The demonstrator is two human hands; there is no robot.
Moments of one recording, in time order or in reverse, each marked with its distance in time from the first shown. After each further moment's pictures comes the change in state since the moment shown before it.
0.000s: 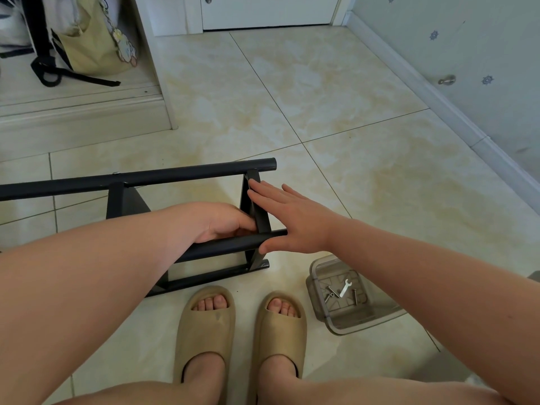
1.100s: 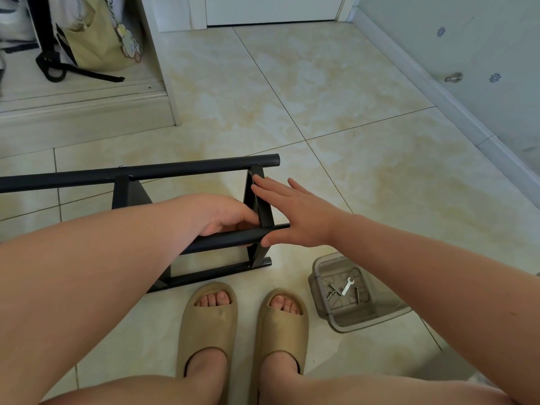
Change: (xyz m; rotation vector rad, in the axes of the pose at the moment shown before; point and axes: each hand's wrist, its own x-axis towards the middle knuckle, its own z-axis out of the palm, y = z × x) left_hand 0.005 0.005 -0.005 0.028 0.015 -0.102; right_hand 0.002 -0.002 -0.005 0.036 -0.009 0.034
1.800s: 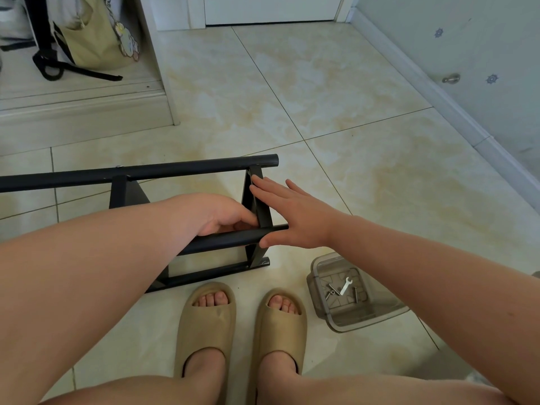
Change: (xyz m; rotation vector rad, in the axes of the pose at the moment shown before) left_hand 0.003 -0.001 -0.002 -0.016 -0.010 -0.018; right_hand 0.000 0.001 0.003 -0.002 0.003 -0.002
